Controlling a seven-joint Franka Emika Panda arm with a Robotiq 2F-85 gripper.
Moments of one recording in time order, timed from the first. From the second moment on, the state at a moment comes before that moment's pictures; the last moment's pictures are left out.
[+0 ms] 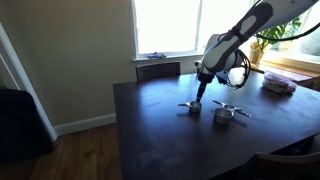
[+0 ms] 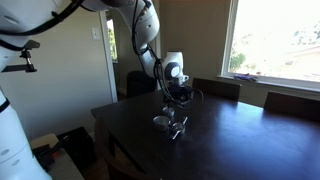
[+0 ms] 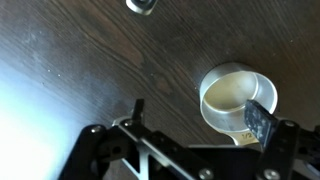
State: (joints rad) arm -0.16 0.76 0.14 -1.75 -0.12 2.67 -0.64
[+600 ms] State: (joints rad) arm -0.14 0.85 0.14 -1.69 -0.16 2.67 -0.69
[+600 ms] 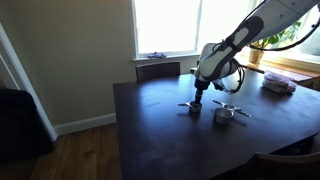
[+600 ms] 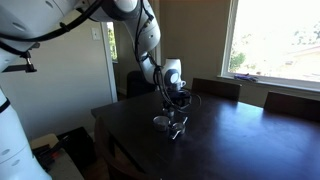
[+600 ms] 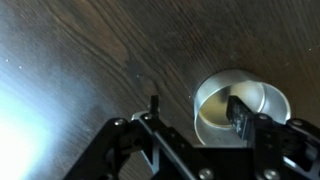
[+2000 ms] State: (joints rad) arm -0.27 0.67 0.25 -1.87 -0.07 2.68 -0.76
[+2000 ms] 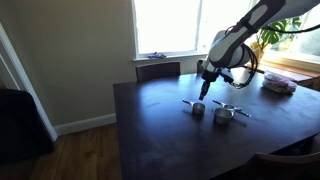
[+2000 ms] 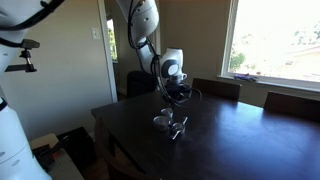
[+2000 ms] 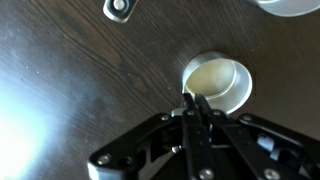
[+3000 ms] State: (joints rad) arm -0.23 0.63 0.23 -1.94 -0.05 2.67 -0.84
